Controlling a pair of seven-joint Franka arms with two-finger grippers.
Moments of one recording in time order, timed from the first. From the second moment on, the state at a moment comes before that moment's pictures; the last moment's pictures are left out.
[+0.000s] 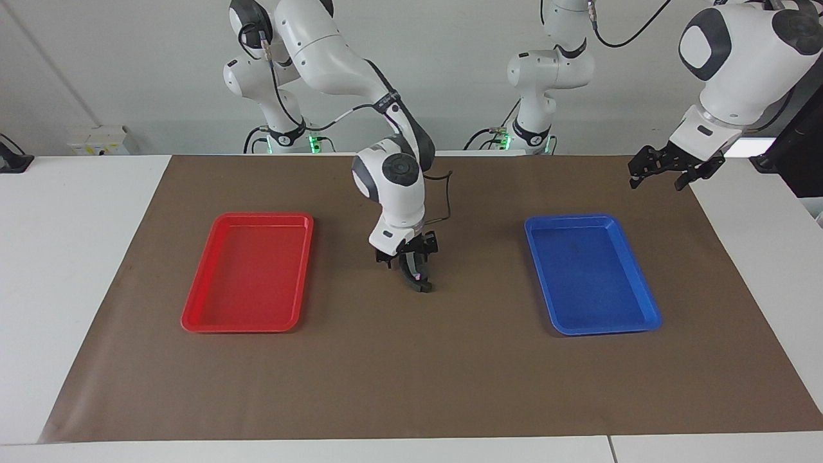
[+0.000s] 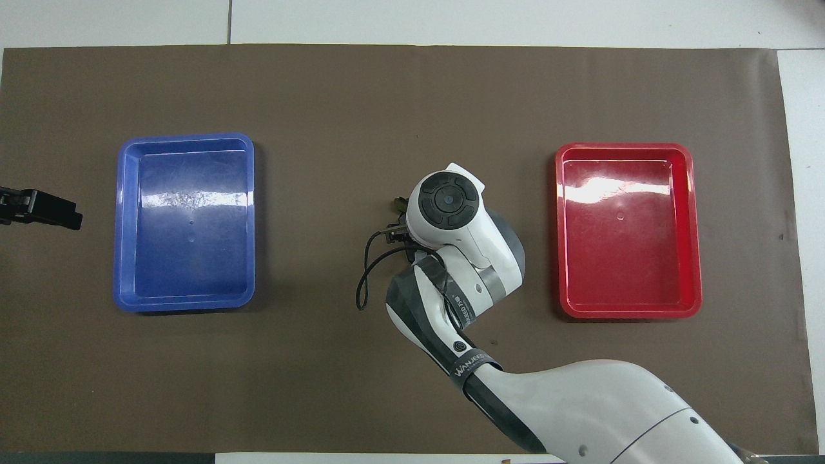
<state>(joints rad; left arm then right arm) -0.06 -0.03 0.08 -1.71 0.02 1.60 0.18 0.61 0.44 -0.03 -1.79 0.05 2.28 0.43</state>
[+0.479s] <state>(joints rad) -0.06 -0.03 0.07 -1.71 0.02 1.60 0.18 0.35 0.22 -0.04 -1.79 0.03 2.10 0.44</state>
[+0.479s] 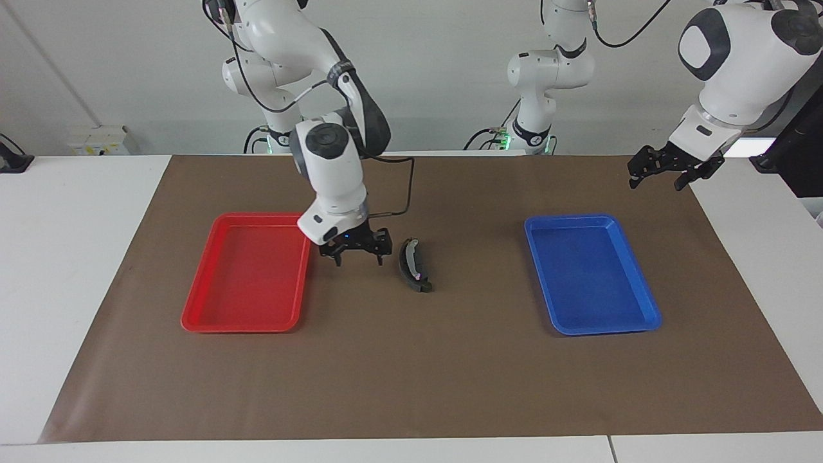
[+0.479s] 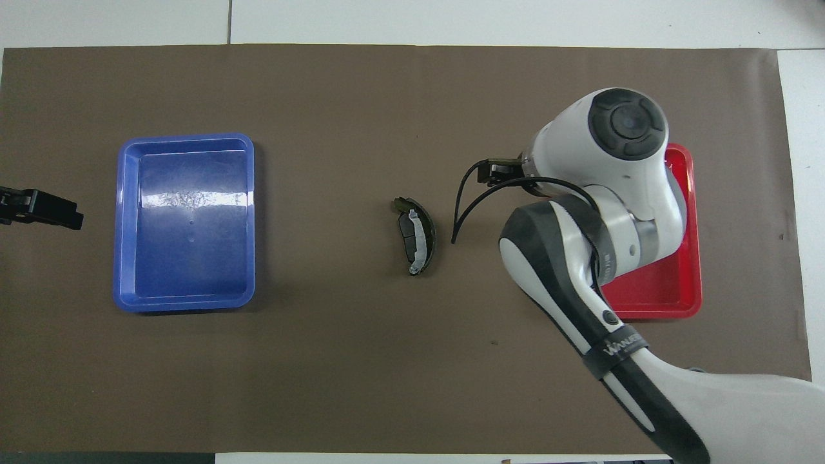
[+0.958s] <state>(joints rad) -0.06 -0.03 0.07 -1.71 0.02 1.60 0.18 0.09 0.07 -0.04 -1.78 -0.01 1.88 0.26</state>
